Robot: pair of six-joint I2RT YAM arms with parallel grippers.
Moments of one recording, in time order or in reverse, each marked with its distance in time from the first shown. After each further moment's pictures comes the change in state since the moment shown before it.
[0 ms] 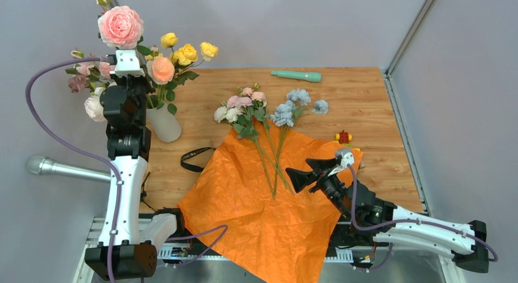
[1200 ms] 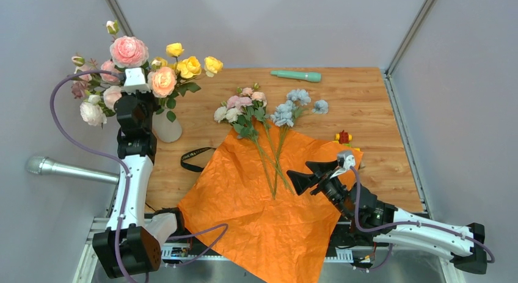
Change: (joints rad) left arm 0.086 0.023 -0.269 0.070 0.021 -0.087; right arm 0.000 -0.072 -0.050 -0.003 -0.022 0.042
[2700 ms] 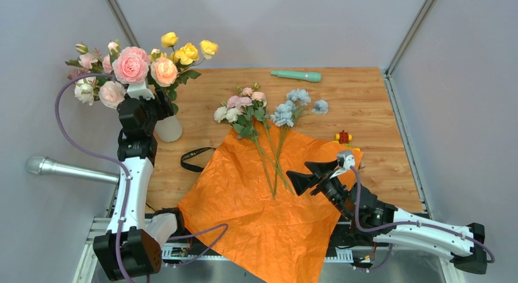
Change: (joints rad) left arm 0.006 -0.017 -0.016 -0.168 0.121 -0.164; right arm 0.000 -0.001 0.000 0.004 -0.013 0.010
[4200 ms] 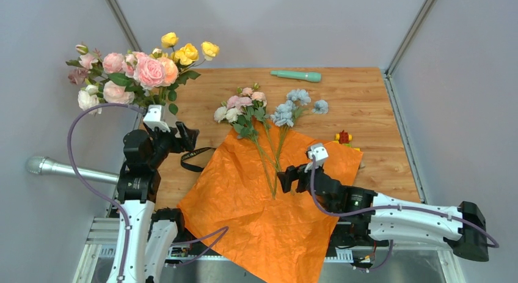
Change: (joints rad) left arm -0.114 -0.386 -0.132 -0.352 0.254 -0.085; right arm -0.001 0.397 0.208 -0.227 0.072 0.053
